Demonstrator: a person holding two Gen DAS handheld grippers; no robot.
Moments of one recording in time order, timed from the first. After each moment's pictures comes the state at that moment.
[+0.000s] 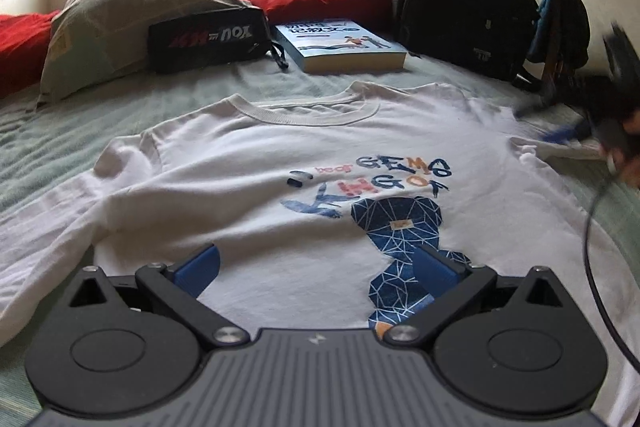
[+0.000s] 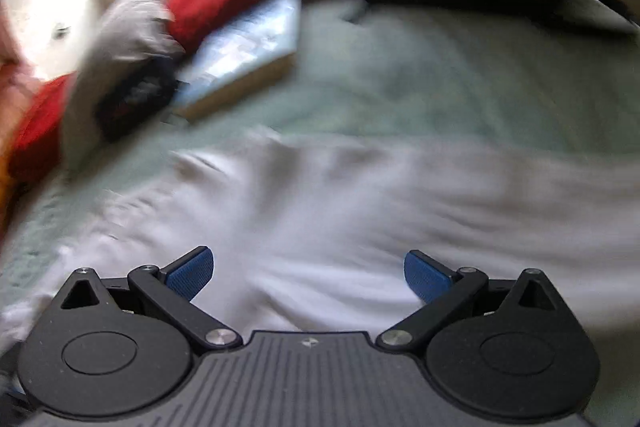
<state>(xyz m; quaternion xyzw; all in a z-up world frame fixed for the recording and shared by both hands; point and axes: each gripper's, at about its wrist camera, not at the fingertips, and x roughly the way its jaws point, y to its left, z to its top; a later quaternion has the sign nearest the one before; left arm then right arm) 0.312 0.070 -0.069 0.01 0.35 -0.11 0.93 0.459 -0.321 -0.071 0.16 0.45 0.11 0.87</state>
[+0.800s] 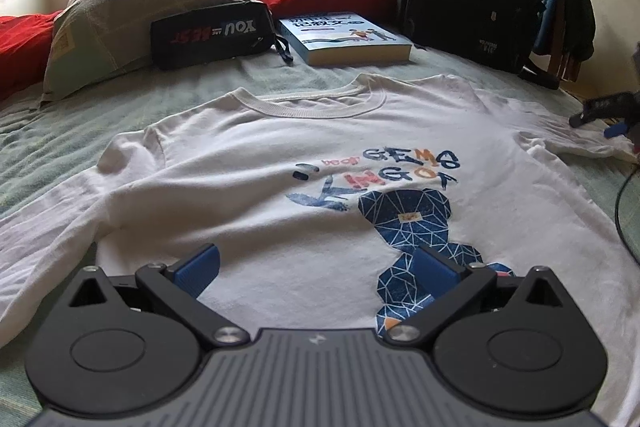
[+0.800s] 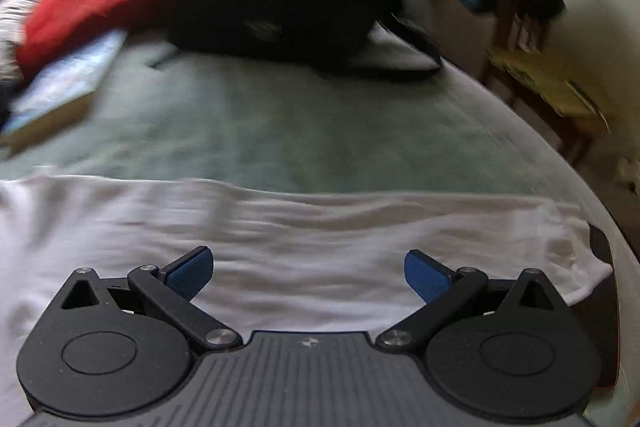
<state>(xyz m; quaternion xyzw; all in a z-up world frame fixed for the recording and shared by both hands) 0.316 0.070 -0.074 0.01 0.36 -0.11 0.93 0.451 -0.403 -0.065 0.05 0.43 -0.12 0.89</state>
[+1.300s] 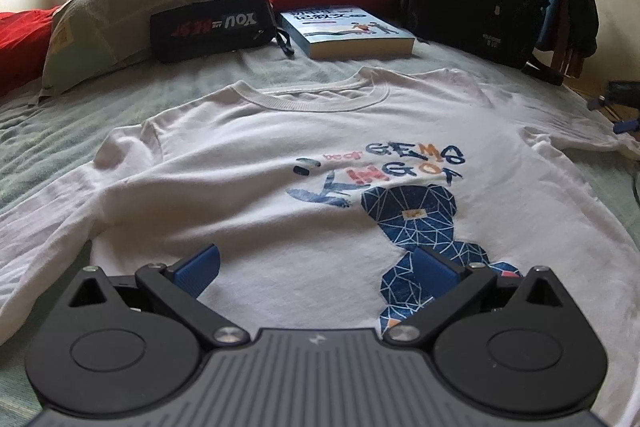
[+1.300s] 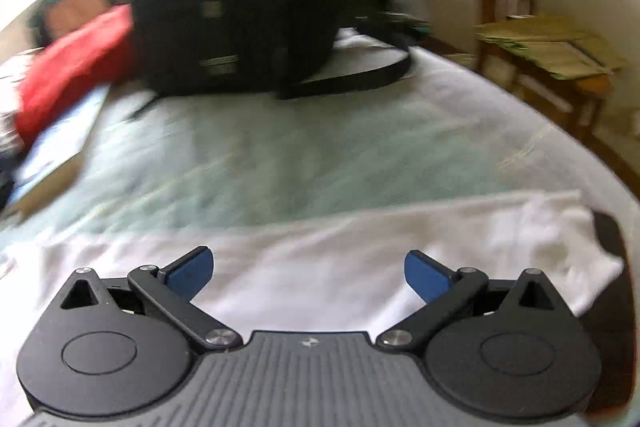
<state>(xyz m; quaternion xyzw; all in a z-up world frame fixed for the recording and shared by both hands) 0.318 0.067 -0.078 0.01 0.37 -0.10 0.92 0.423 -0.448 -0.052 0.14 0.39 -0.06 0.91</state>
